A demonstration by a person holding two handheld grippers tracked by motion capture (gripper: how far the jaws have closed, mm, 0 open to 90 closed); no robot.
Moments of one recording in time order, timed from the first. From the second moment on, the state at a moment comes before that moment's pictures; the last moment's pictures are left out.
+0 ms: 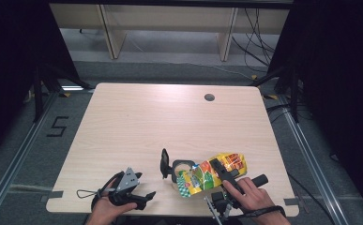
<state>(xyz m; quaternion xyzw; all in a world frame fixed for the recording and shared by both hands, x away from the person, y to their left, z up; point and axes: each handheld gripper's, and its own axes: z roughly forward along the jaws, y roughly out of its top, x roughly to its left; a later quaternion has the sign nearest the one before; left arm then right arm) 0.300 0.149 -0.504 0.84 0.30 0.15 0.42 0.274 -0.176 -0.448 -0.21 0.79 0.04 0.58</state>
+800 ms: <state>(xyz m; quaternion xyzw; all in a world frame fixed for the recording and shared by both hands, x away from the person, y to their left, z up) 0.300 0.150 -0.504 0.84 0.30 0.15 0.42 0.277 -0.179 -0.440 -0.22 0.78 0.03 0.58</state>
